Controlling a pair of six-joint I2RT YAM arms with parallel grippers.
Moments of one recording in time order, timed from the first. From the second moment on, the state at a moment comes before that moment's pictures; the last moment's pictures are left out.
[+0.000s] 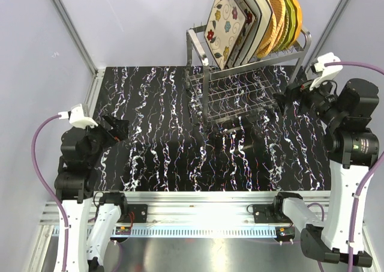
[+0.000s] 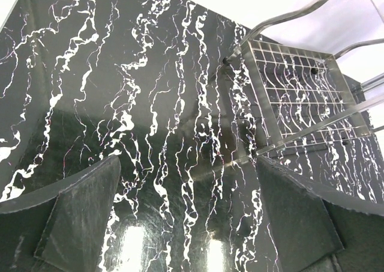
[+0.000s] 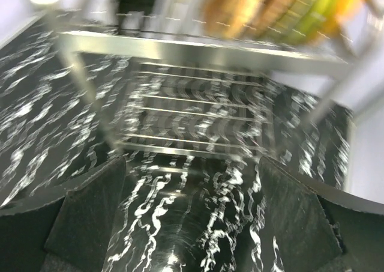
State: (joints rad) left arm 0.00 0.54 0.91 -0.65 0.09 -0.45; right arm -0.10 0.97 1.56 -0.79 -0.44 -0.16
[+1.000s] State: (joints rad) left arm 0.00 0.47 0.93 -0.72 0.10 -0.50; right arm 0.18 1.21 1.70 -0.67 -0.65 0.02
